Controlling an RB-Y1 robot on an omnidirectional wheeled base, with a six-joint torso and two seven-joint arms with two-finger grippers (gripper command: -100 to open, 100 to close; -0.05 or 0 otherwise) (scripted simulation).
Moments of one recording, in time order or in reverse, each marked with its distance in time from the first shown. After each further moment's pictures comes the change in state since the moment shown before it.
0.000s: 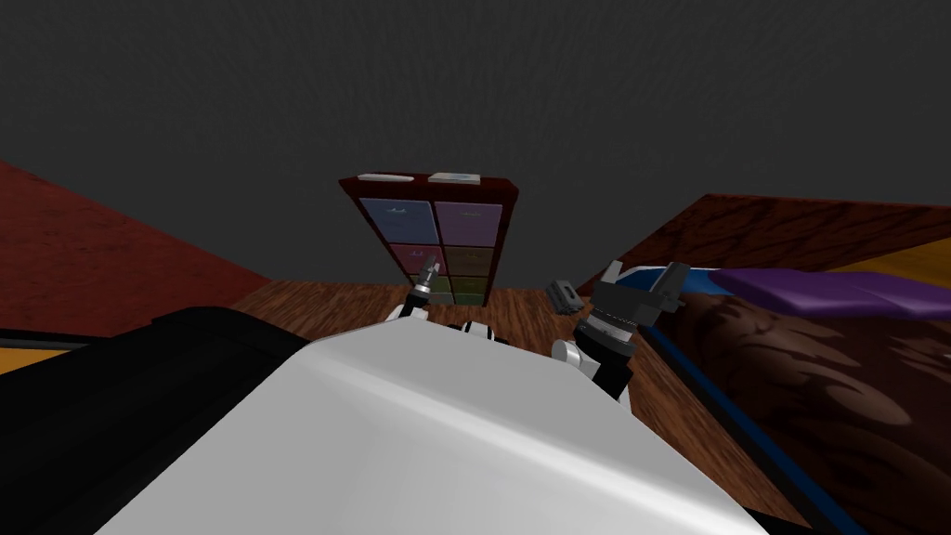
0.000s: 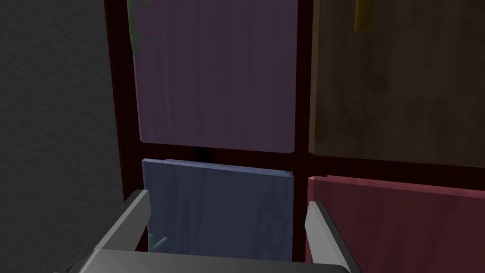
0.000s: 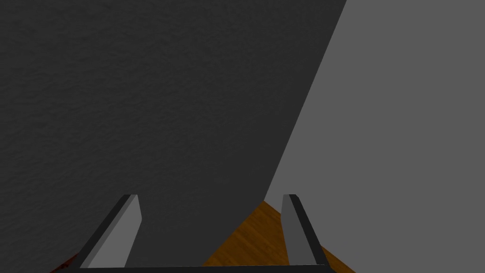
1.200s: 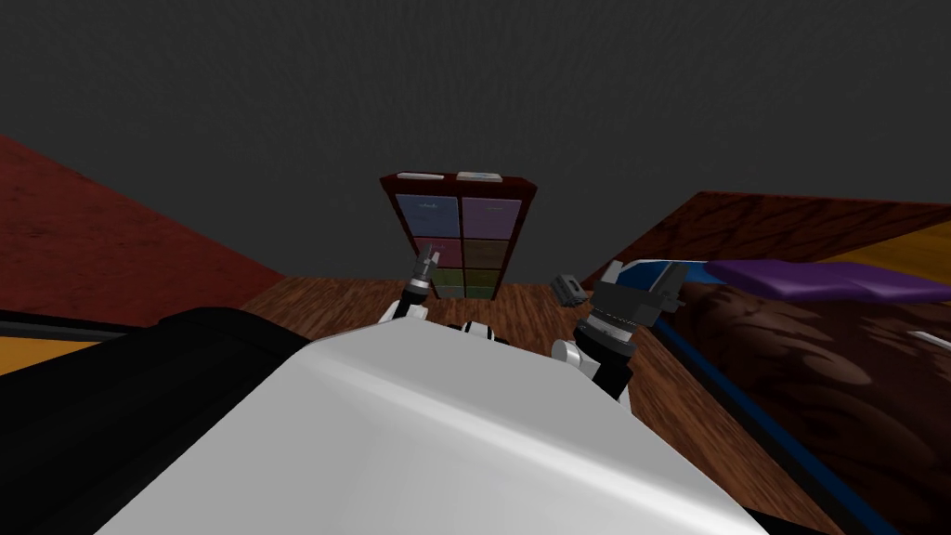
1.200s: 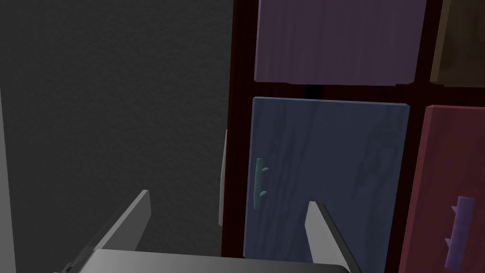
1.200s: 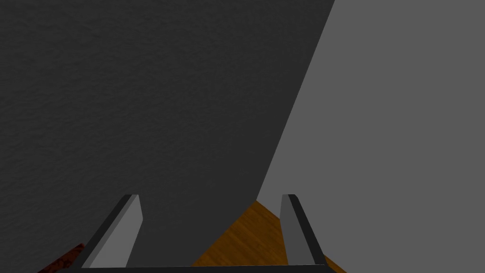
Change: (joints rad) left arm 0.051 -0.010 -0.023 -0.238 -0.008 0.020 0.018; right arm 0.000 0.000 0.000 0.000 0.000 0.000 0.000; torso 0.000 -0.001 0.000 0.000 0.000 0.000
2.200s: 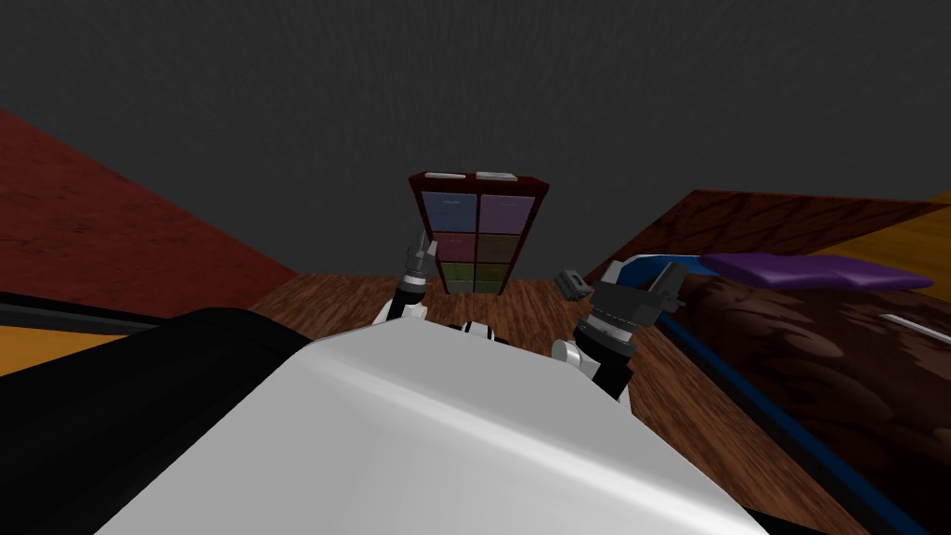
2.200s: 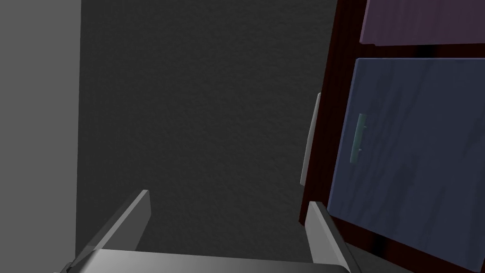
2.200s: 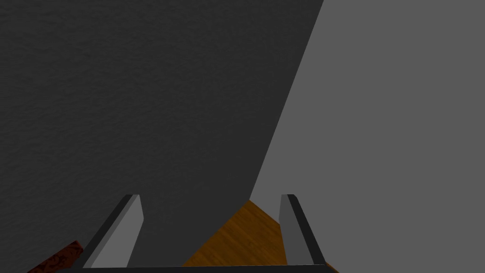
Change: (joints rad) left arm 0.056 -0.032 -0.031 -0.218 -0.012 0.011 0.008; right arm 0.000 0.000 0.000 0.000 0.000 0.000 0.000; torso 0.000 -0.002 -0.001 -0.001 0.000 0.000
